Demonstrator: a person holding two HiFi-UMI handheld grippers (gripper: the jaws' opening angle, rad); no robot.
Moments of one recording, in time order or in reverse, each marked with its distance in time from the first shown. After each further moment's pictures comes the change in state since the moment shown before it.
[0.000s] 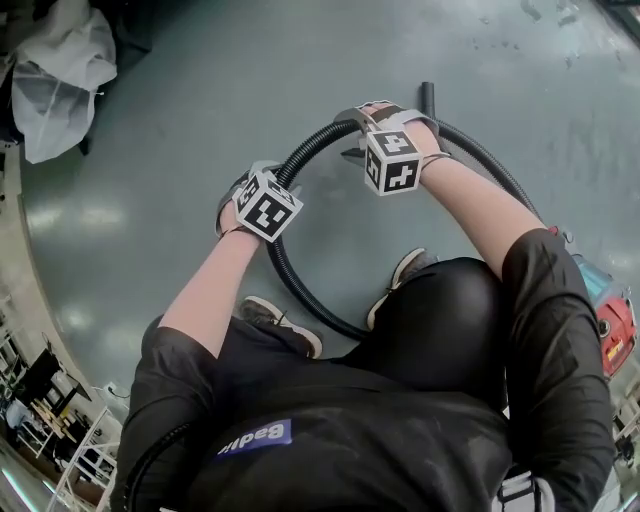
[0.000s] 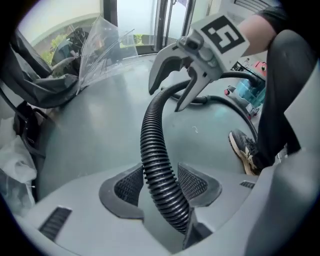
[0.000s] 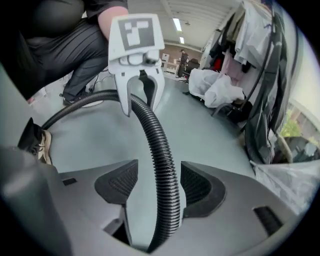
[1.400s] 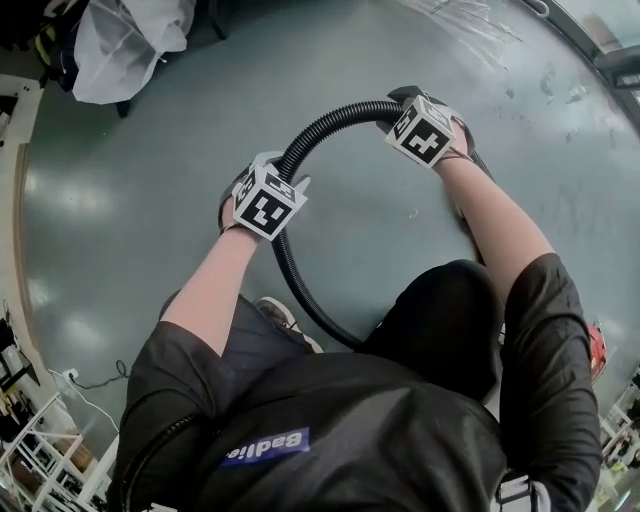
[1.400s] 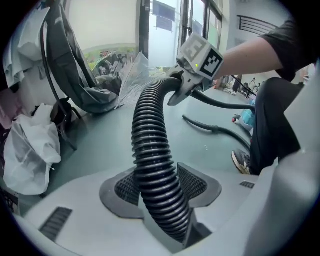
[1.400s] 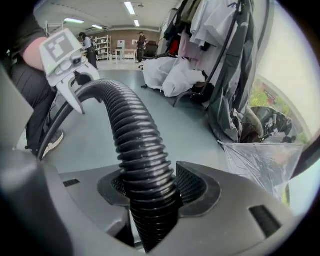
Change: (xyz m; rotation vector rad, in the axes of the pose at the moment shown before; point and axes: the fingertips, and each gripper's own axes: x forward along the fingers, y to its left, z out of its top) left arm -0.149 0.084 -0.050 -0.152 -0.281 0.115; right arm -0.048 -0.135 0.103 0.376 0.206 -0.224
